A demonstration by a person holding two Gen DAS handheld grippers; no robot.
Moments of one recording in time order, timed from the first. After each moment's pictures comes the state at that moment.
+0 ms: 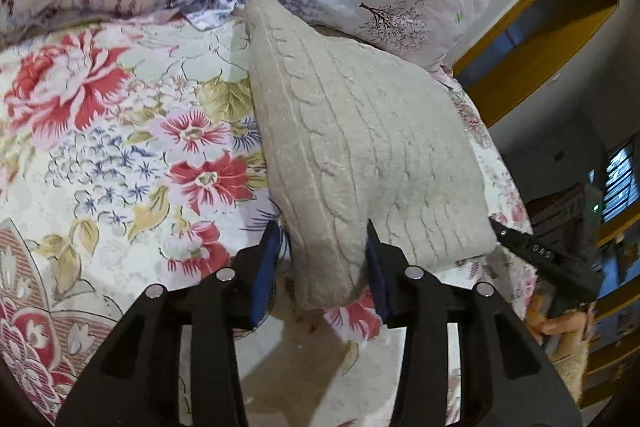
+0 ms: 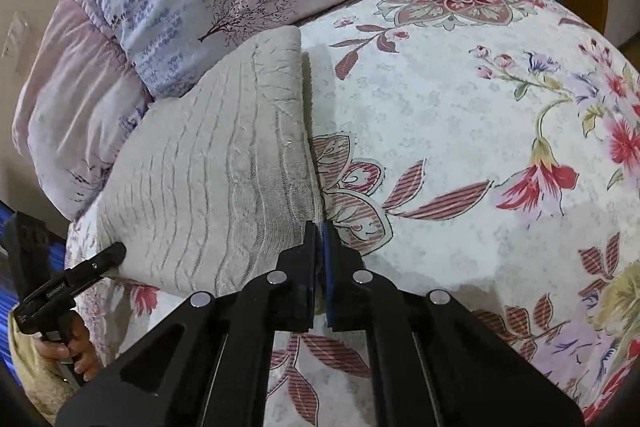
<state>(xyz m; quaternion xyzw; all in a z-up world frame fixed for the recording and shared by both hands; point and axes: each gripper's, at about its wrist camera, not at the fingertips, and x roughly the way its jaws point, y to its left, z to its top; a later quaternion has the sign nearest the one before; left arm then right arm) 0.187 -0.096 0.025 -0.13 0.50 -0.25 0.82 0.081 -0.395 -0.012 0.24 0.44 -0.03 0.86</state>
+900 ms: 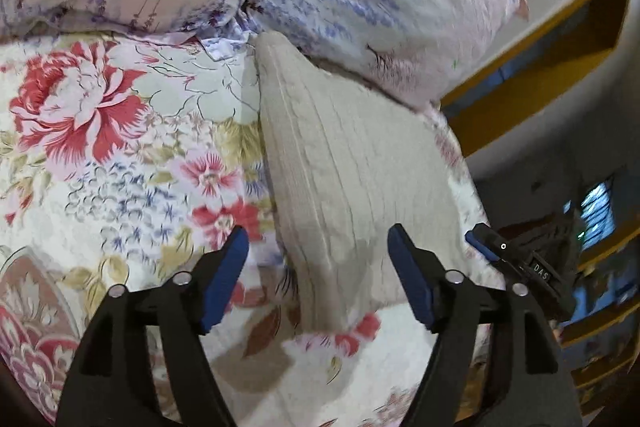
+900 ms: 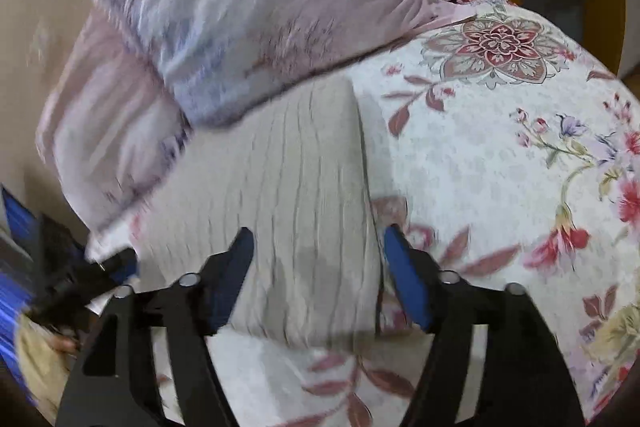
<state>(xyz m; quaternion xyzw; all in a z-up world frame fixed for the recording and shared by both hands) 0.212 -0.060 0.042 -0.23 0.49 -0.27 0.80 0.094 -0.389 0.027 0.26 0.39 0.01 0.88</state>
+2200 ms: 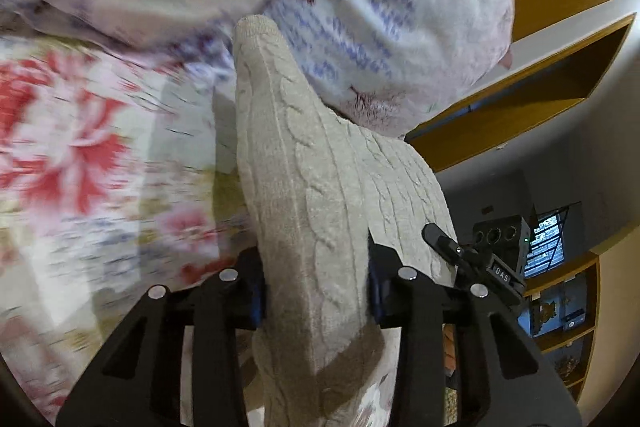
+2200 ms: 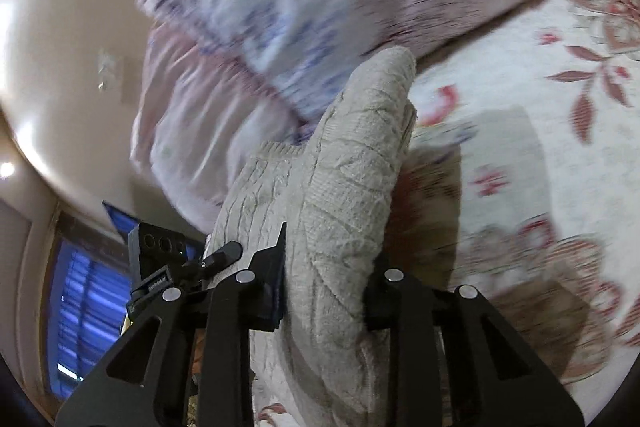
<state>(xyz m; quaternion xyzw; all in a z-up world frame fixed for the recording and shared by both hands) 0.243 -0.033 0.052 -0.30 0.47 -0.31 0.77 0.163 -0.338 0.026 0.36 0.39 0.22 0.82</state>
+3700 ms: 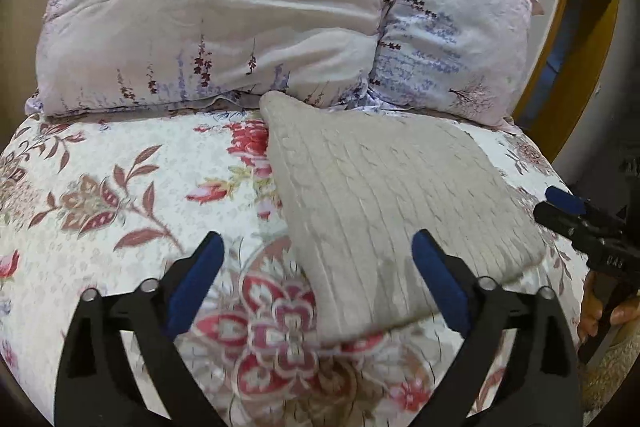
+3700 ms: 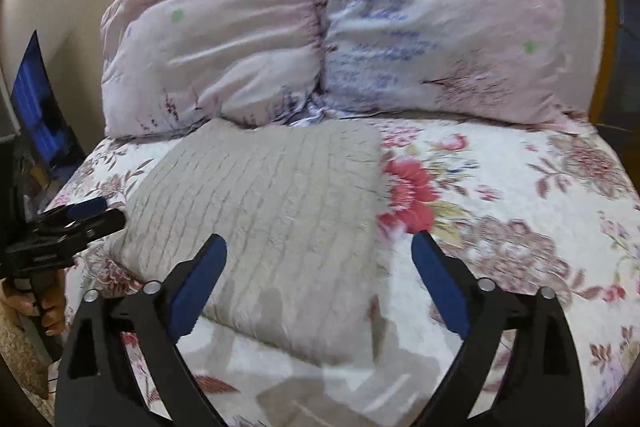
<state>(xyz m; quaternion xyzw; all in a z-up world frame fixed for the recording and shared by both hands) 0.114 0.044 0.051 -0.06 0.37 -0.13 0.92 0.080 -0.199 0.032 0.03 0.33 0.07 0.94</state>
